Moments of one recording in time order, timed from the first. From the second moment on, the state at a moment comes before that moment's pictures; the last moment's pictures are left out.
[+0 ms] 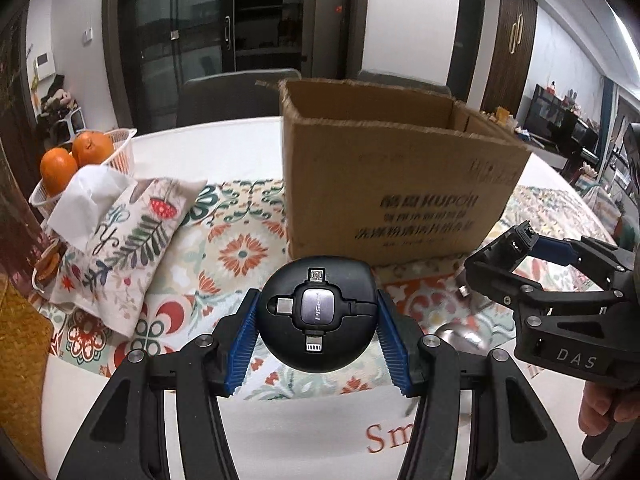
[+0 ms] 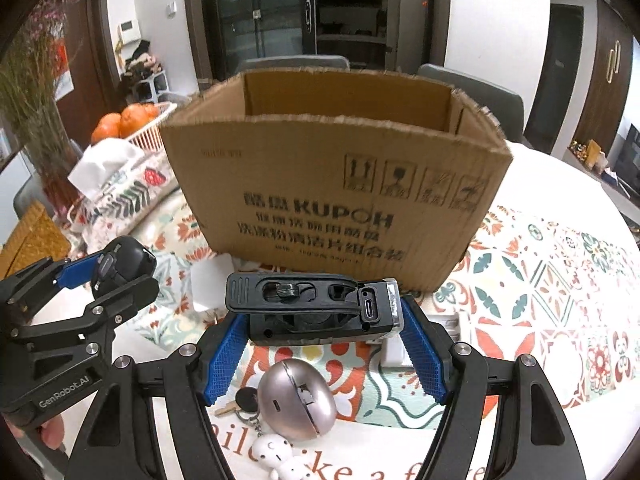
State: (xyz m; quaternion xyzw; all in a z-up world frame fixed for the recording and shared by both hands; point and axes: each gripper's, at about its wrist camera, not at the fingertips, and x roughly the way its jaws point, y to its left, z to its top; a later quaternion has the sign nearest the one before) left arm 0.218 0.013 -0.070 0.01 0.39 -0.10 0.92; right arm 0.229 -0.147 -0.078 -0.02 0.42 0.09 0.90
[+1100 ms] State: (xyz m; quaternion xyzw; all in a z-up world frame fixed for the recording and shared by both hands) left arm 0.230 -0.019 0.019 0.02 0.30 -0.14 0.94; right arm 0.213 -0.182 0.014 0.01 0.30 0.08 0.95
